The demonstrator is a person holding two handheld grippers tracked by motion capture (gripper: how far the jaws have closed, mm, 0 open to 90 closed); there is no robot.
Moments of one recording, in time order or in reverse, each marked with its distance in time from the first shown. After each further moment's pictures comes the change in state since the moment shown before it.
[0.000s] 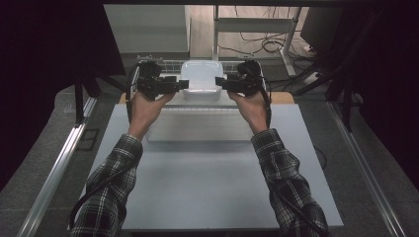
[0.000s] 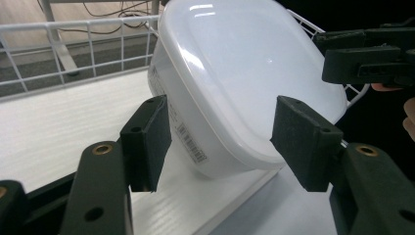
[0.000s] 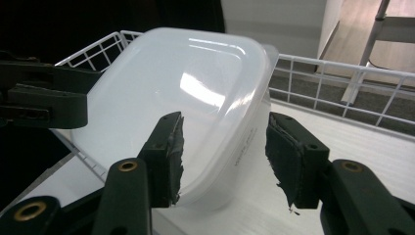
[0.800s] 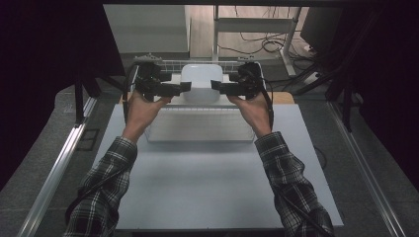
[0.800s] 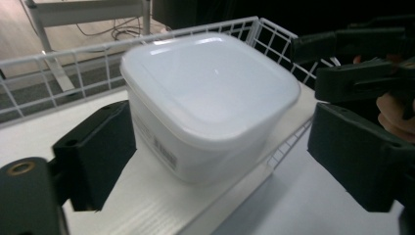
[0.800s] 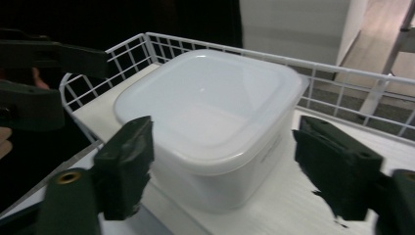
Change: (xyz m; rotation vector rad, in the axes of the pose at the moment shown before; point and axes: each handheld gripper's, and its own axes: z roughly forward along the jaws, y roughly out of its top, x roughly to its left) left arm -0.015 -0.004 -0.015 -0.026 -0.048 0.086; right arm 0.006 -0.004 -0.009 -0.015 0.078 -0.048
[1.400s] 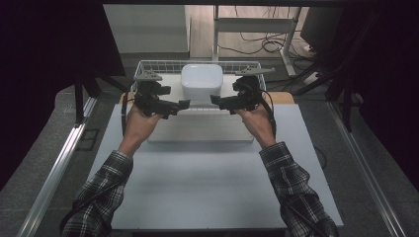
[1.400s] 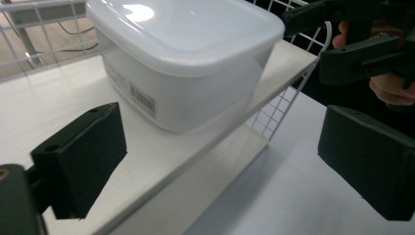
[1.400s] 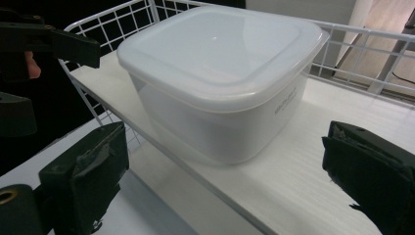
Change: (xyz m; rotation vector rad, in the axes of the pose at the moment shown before) left arm -0.006 -0.035 -0.003 0.018 -0.041 0.075; right arm 0.005 -0.027 -0.002 0.044 -0.007 -0.065
